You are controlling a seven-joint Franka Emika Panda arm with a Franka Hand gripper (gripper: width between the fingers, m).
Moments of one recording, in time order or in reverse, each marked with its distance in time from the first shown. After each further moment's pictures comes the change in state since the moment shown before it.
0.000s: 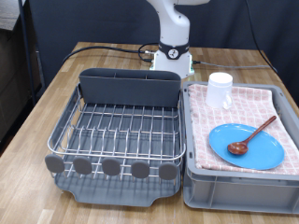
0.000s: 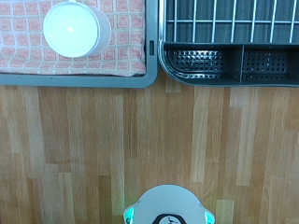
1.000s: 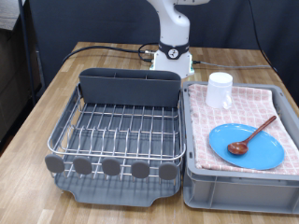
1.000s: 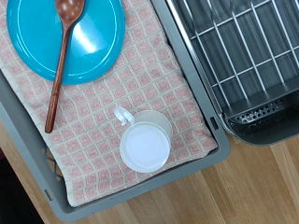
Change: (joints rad) arm -0.011 0.259 0.086 0.148 0.067 0.202 0.513
